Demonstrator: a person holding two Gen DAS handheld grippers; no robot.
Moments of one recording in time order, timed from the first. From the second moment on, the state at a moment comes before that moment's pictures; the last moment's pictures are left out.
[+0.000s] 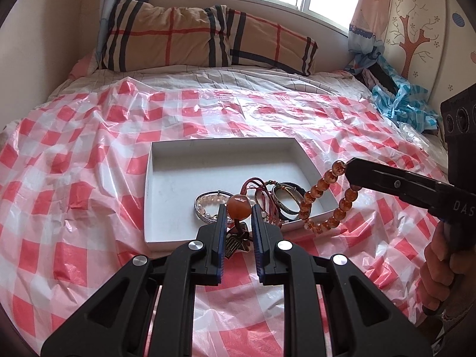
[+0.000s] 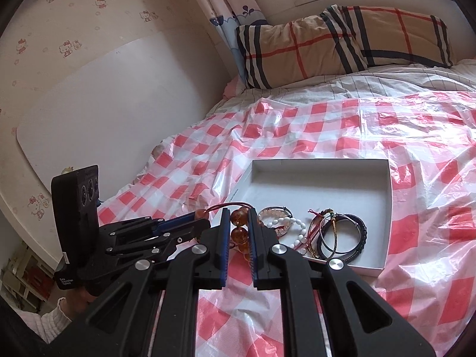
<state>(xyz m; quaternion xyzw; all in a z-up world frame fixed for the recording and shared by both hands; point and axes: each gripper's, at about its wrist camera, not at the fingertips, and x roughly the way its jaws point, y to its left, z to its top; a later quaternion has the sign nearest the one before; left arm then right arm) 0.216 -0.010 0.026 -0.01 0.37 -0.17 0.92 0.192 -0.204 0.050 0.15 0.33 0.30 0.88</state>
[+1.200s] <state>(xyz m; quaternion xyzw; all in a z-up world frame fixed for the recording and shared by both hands) 0.277 -0.014 -0.035 -0.01 0.40 -0.16 0.90 0.251 -0.197 -0.019 0.14 0.38 0.26 0.88</state>
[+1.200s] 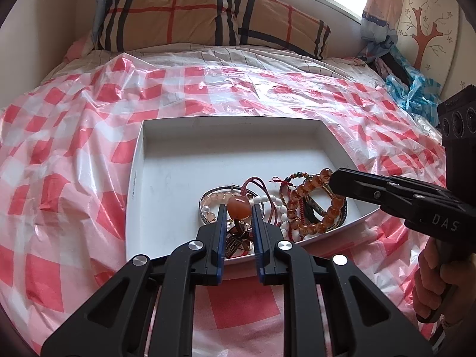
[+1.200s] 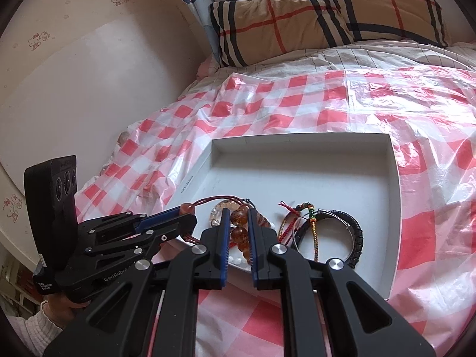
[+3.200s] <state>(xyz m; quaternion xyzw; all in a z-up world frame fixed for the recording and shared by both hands) -0.018 0.034 0.106 0.03 0.35 -0.05 0.94 -0.072 -0.236 0.081 0.07 0.33 0.06 0.94</state>
